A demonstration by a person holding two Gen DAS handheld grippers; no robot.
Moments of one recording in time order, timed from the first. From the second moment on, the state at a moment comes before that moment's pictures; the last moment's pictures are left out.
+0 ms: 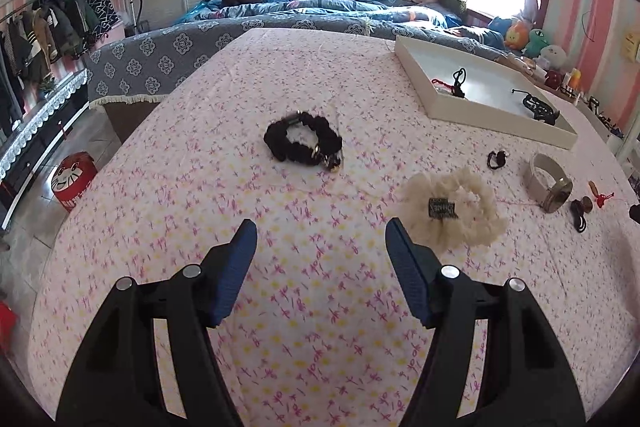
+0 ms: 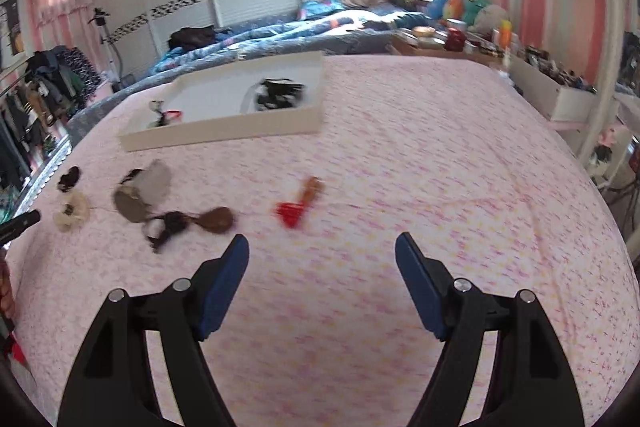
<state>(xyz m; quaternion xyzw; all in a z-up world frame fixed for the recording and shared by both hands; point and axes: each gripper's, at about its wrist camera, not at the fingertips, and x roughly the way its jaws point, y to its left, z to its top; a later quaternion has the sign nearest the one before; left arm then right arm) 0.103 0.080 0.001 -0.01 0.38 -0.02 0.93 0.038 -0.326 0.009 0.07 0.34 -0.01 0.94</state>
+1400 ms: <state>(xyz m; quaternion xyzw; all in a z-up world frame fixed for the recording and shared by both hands) 0.204 0.070 -0.025 -0.01 0.42 -0.04 0.91 0.099 -0.220 -0.012 0.02 0.39 0.03 0.92</state>
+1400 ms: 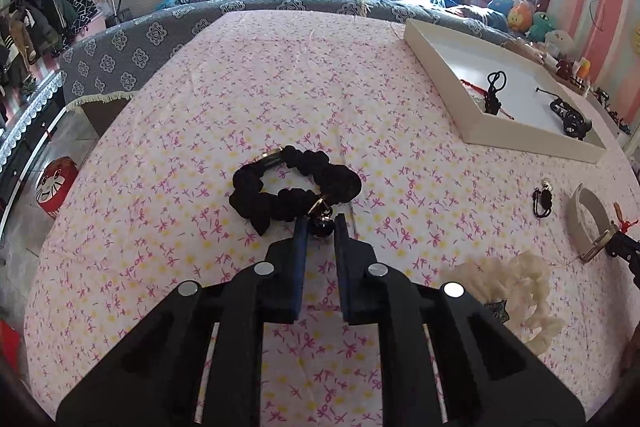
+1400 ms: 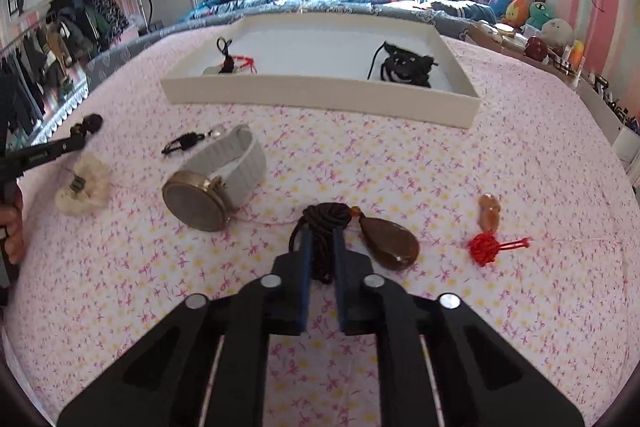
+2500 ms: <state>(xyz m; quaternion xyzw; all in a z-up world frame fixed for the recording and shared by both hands) 0.142 0.011 0.070 -0.01 0.34 -0.06 0.94 0.065 -0.332 0.090 0.07 0.27 0.04 0.96</state>
